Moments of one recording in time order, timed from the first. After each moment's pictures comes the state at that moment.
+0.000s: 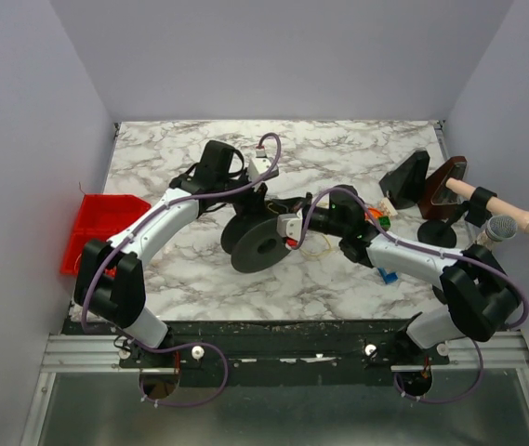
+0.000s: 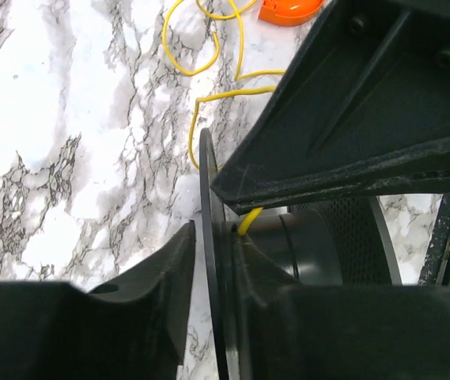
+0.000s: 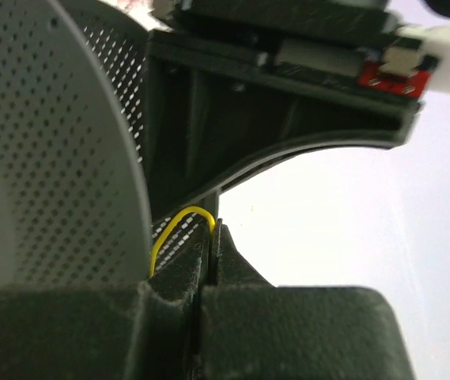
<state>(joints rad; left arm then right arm) -0.45 1.55 1.23 -0.43 0.68 0.38 0.68 1.47 0.78 0.55 -0.54 -1.12</state>
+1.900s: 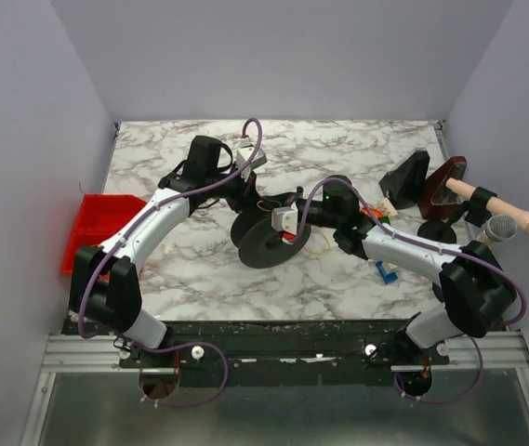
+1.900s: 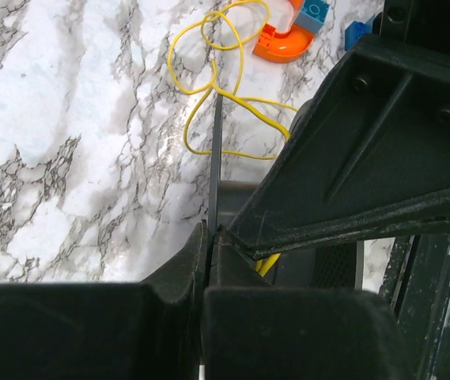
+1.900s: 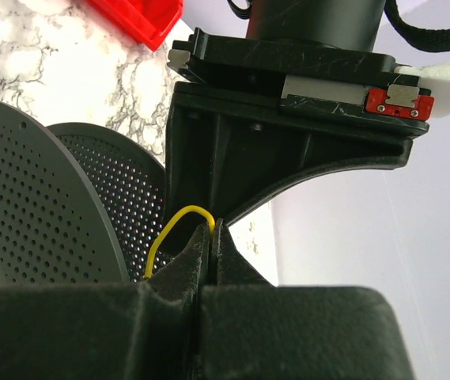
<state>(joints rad) -0.39 1.51 1.22 -0.39 0.76 0.24 0.70 1.50 0.88 0.47 -0.63 -1.08</state>
